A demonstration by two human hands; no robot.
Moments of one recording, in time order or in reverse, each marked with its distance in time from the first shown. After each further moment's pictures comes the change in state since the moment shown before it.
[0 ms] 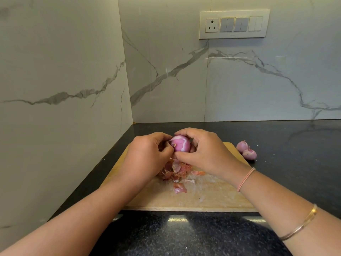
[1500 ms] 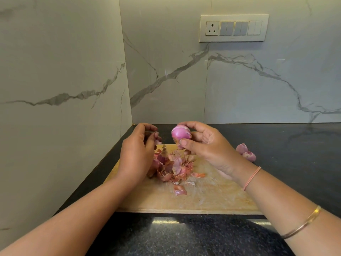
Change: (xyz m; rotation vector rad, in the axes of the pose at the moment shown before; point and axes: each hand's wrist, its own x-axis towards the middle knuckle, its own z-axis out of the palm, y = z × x) left_hand 0.009 -0.019 0.004 -0.247 0.141 -0.234; right_hand 0.002 0.003 -0.009 0.669 -0.074 0.136
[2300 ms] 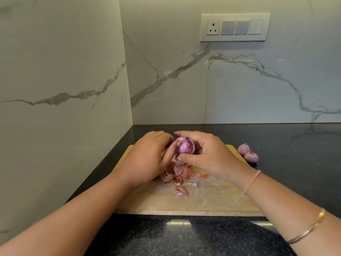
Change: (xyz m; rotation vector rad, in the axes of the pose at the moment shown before) left_hand 0.004 0.002 -0.003 0.423 -0.275 0.551; right_hand 0.001 0.007 0.004 -0.497 0.020 -0.053
